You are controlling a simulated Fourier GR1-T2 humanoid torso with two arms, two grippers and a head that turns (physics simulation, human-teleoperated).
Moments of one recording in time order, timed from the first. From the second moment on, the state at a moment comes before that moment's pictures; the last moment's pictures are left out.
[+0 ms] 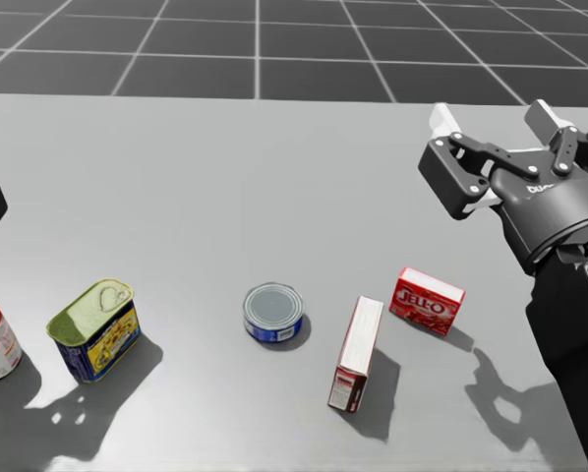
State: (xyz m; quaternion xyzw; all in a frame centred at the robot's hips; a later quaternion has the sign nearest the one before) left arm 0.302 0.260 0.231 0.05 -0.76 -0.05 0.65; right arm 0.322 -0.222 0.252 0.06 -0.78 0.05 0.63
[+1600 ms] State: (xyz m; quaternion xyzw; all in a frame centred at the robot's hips) left arm 0.300 0.255 0.231 0.04 -0.76 -0.06 0.64; right arm 0.166 -0.135 0.215 0.10 -0.71 0.01 0.70
